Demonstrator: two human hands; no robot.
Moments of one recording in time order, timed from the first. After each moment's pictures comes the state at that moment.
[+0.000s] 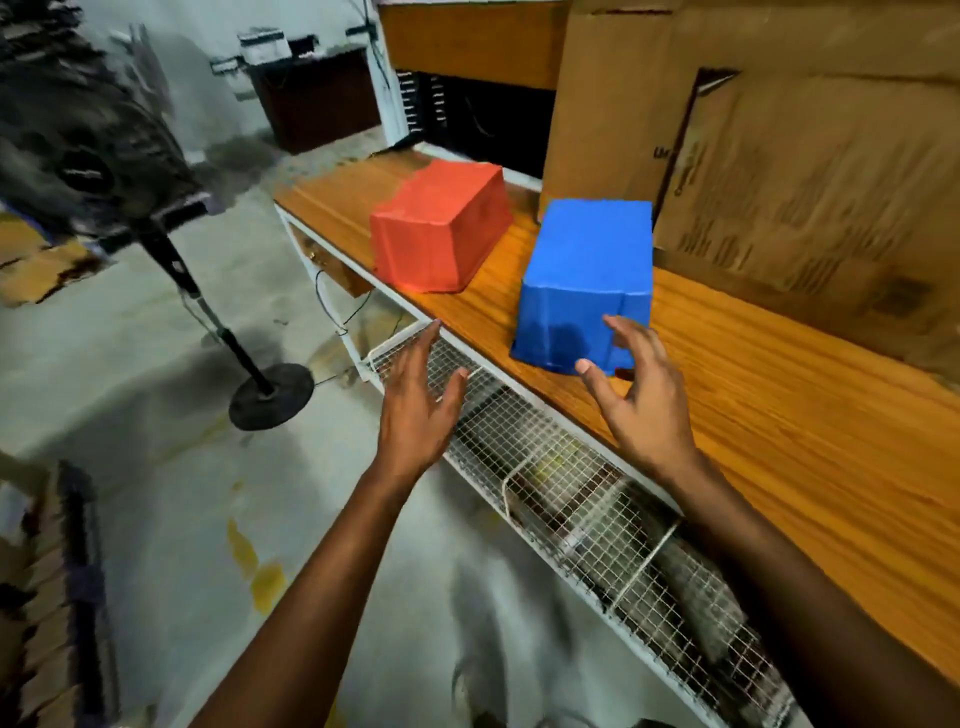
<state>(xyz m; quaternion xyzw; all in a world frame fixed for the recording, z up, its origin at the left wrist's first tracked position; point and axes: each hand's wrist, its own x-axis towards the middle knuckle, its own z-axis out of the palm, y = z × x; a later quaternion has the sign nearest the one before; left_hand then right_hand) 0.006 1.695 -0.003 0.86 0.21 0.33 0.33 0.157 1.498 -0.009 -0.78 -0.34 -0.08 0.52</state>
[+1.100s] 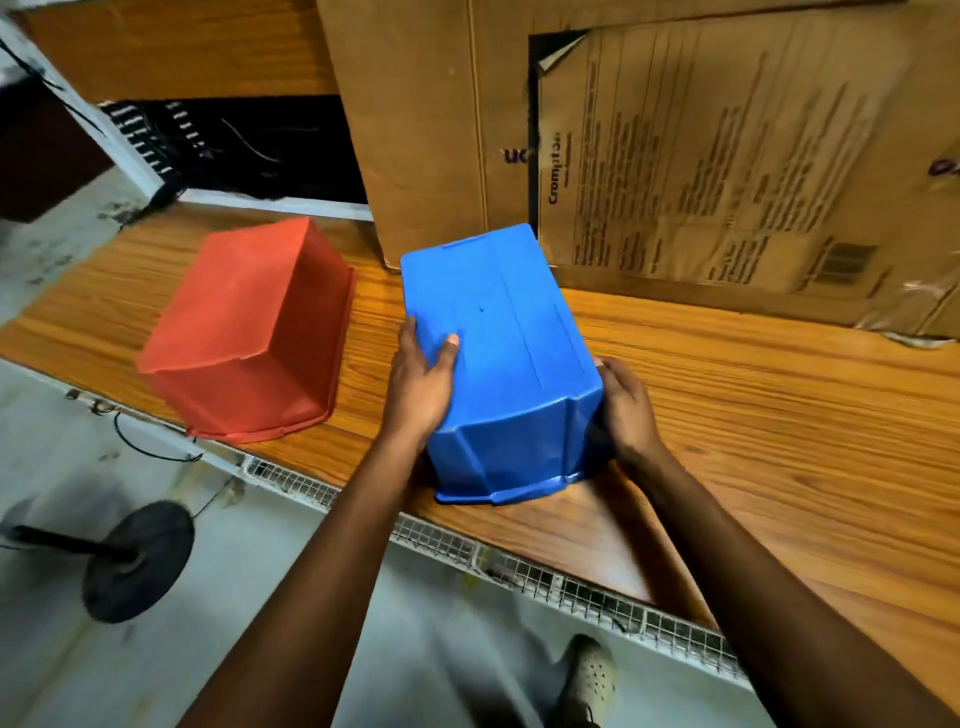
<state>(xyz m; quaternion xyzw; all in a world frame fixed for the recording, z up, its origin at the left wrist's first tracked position) 0.340 1.797 -0.032 0.85 0.21 0.08 0.47 0.370 1.579 -0.104 -0.69 0.04 0.03 0.72</state>
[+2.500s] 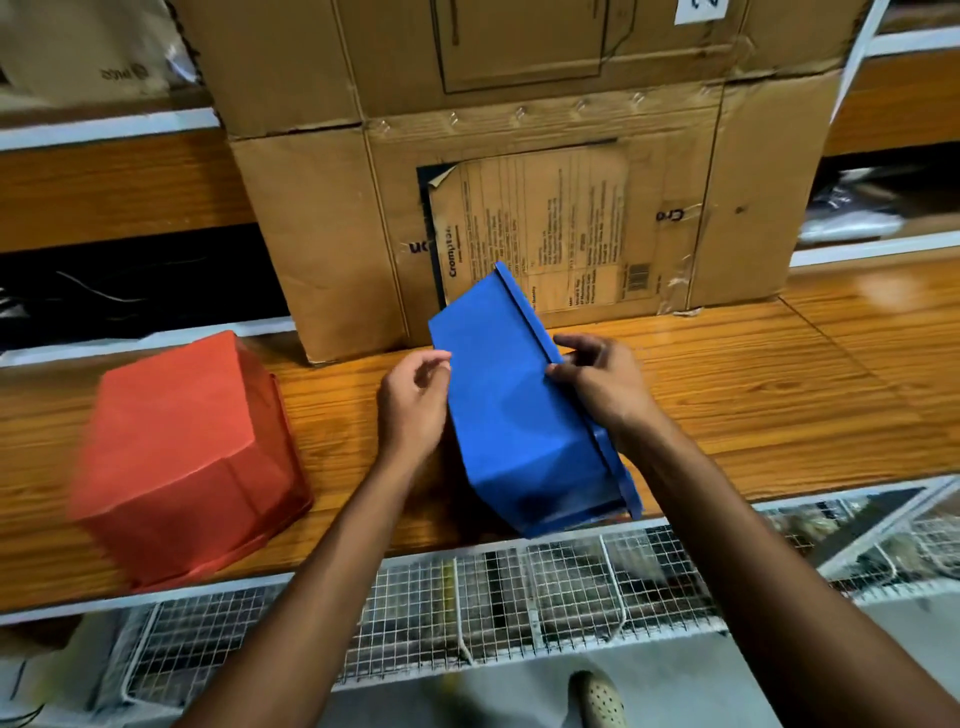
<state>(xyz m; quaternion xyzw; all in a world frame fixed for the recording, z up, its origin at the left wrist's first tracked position) 0.300 1.832 0.020 0.76 -0.09 0.08 0.64 0.240 1.635 0.054 -0.73 0.15 -0.10 0.66</state>
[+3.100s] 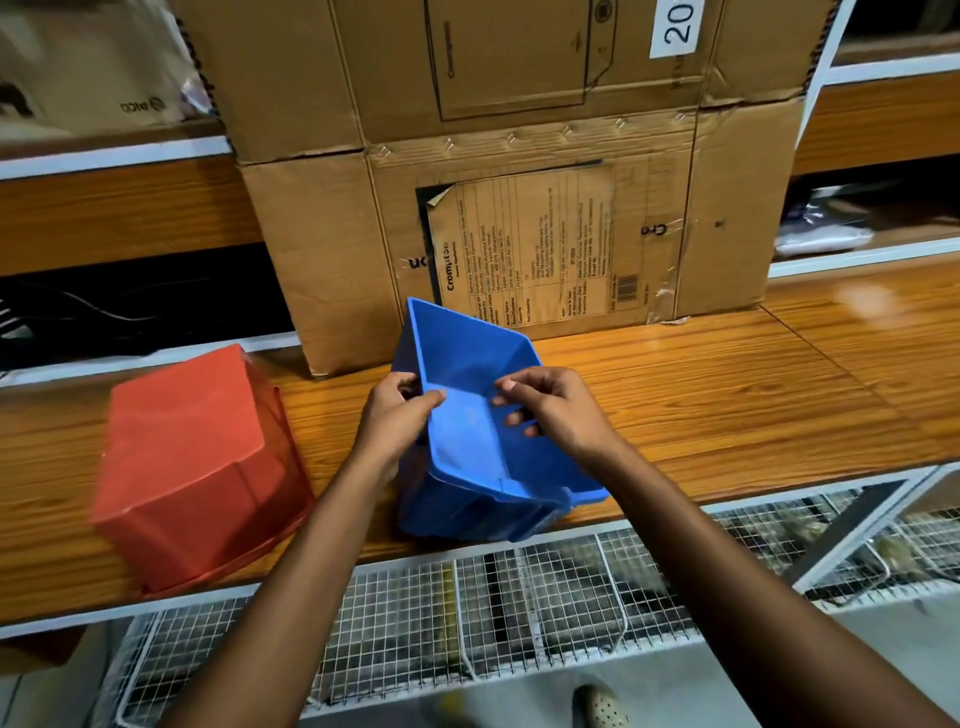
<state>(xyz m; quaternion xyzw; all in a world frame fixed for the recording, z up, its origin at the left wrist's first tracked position) 0.285 1.860 0.043 0.80 -0.01 -0.04 0.60 0.213 1.679 0.053 -0.75 0.07 -0.05 0.65</state>
